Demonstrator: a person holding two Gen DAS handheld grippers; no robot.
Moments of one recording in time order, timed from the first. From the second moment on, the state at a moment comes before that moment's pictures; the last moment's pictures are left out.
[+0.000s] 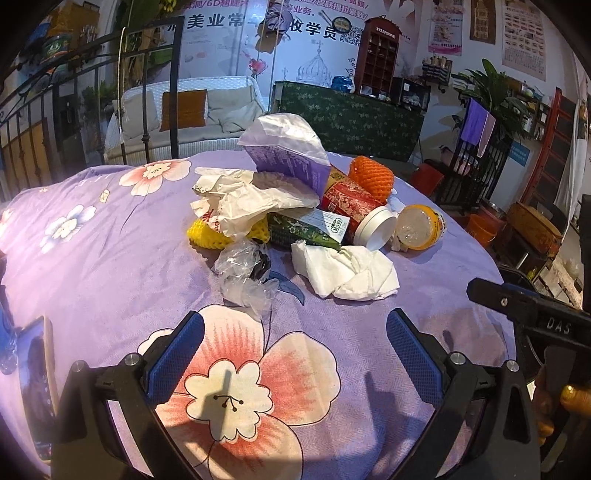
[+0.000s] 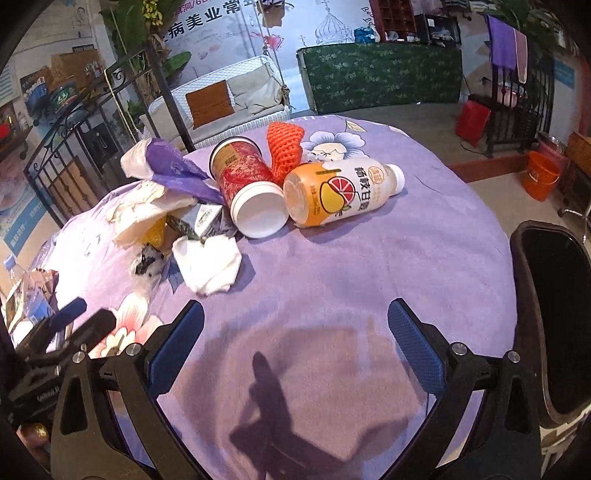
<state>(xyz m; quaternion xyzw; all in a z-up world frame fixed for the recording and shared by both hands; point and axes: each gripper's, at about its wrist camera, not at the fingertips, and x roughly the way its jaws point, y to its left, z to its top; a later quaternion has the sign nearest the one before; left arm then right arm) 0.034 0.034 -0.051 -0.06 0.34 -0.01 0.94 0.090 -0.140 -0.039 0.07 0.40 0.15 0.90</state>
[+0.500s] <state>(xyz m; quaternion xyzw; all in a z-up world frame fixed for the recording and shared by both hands) 0.044 0.066 -0.048 -0.08 0.36 0.00 0.93 0.156 -0.013 0.006 -0.08 0.35 0.27 0.89</state>
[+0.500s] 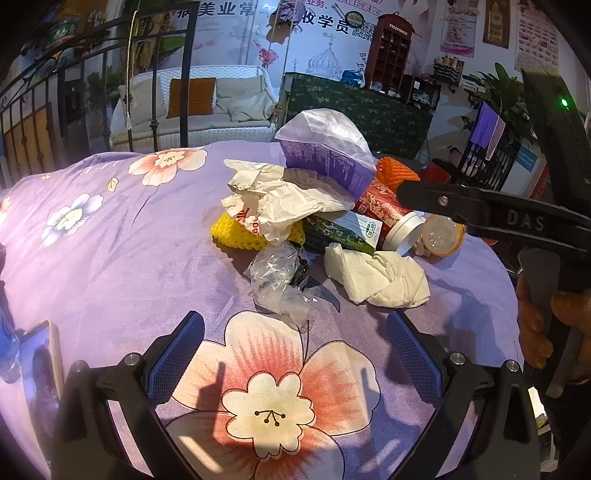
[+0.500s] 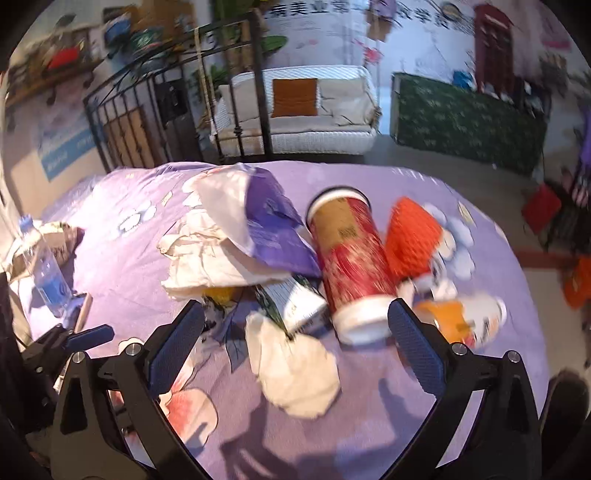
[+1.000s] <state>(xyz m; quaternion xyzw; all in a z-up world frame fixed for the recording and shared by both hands) 0.065 0.090 -0.053 -0.11 0.38 -0.01 0.92 0.204 0.043 -0.002 -0.14 0.33 0.28 0.89</state>
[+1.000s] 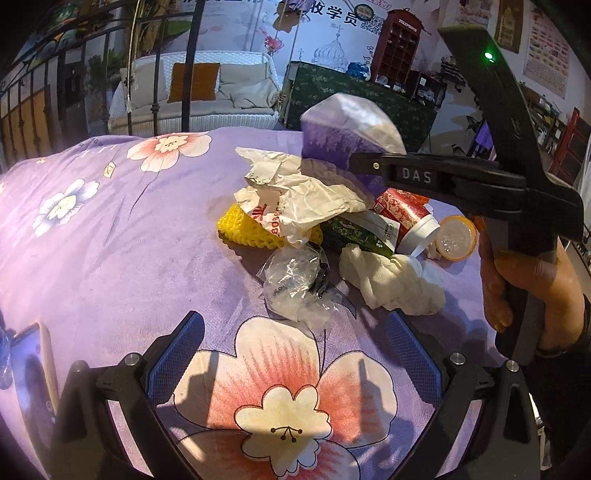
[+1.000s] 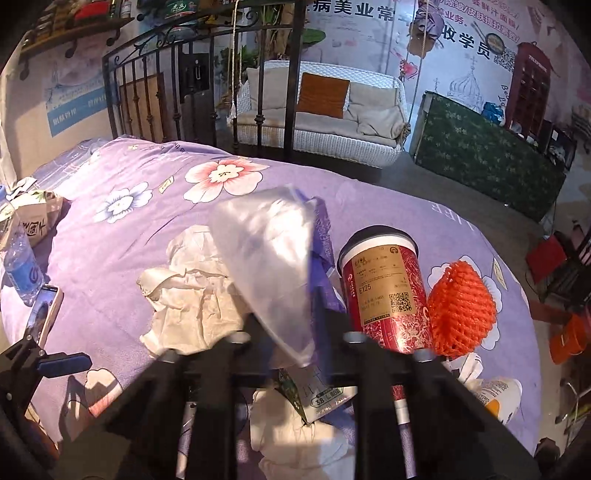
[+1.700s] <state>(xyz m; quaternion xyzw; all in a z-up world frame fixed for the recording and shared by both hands) 0.126 0.125 -0.040 -0.20 0.35 -0.03 0.91 0.147 0.004 0.064 -0.11 0.25 0.28 0.92</state>
